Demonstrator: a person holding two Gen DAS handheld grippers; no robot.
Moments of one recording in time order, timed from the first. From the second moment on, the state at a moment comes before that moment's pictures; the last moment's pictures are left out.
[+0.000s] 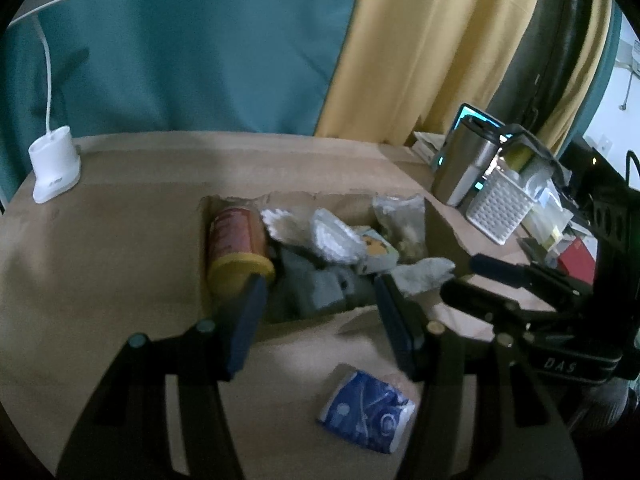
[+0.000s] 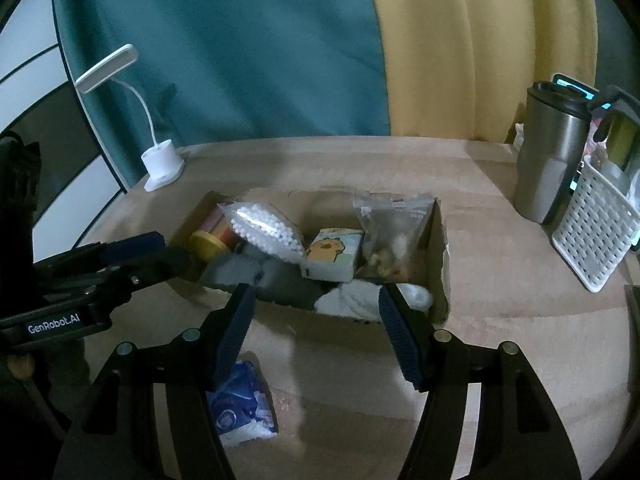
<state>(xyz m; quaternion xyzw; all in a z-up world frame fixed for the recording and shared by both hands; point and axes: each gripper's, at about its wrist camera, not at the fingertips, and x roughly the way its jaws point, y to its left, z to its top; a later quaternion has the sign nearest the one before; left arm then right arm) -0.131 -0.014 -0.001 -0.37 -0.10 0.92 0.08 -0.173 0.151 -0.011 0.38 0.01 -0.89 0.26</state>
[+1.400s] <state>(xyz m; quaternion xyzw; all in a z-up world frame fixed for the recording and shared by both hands) -0.078 -0.035 -0.038 -0.39 -0.12 0.91 0.06 -0.120 0.119 -0.056 0.42 0.04 -0.86 0.27</state>
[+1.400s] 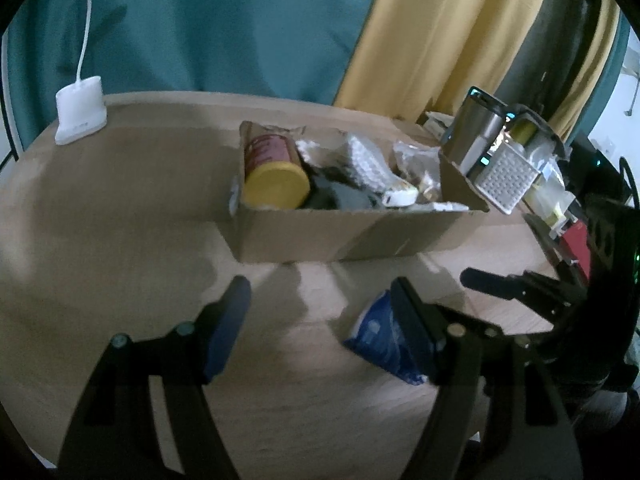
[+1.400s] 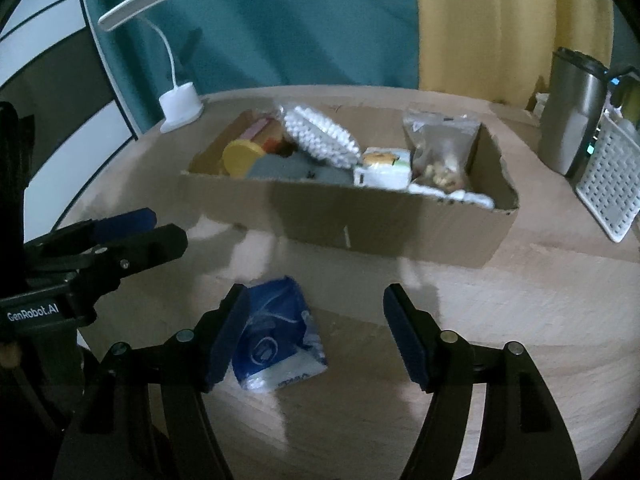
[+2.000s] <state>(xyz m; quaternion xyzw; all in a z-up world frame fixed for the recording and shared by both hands) -0.074 -0.042 -0.062 -0.41 -0.13 0.90 0.06 -0.111 0.095 -0.086 0.46 0.07 -0.83 0.30</state>
